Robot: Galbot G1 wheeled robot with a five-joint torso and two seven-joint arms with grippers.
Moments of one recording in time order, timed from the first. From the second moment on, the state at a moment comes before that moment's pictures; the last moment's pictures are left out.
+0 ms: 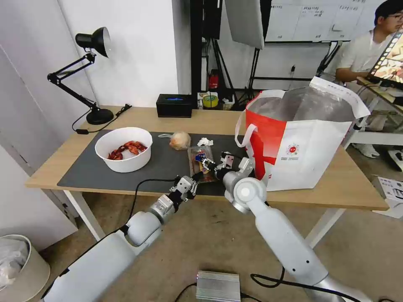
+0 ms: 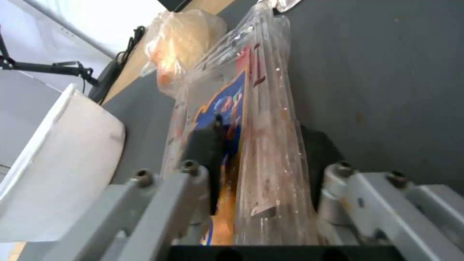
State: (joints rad) left arm 0.82 -0.98 0.20 -1.66 -0.27 -0.07 -0.04; right arm -0.70 1.30 0.00 1.58 1.27 -0.35 0.44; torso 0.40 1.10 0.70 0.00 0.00
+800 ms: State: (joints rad) left arm 0.95 -0.90 -0.01 -1.88 -0.53 0.04 -0.18; right arm -0.71 1.29 -0.01 1.60 1.27 -0.35 0.44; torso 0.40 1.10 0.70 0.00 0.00
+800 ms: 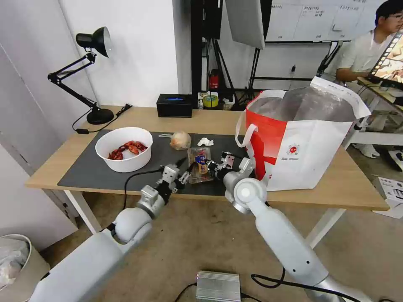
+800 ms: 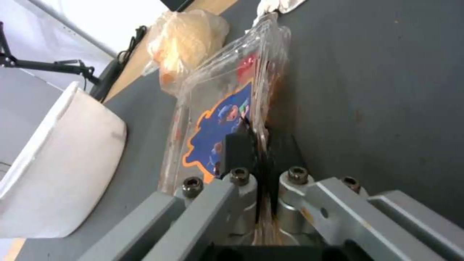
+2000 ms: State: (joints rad) left arm 1.57 -1.01 -0.63 -2.14 -0.48 0.08 -0.16; right arm -0.88 1.00 0.14 2.04 1.35 -0.33 0.30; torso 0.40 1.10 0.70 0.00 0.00
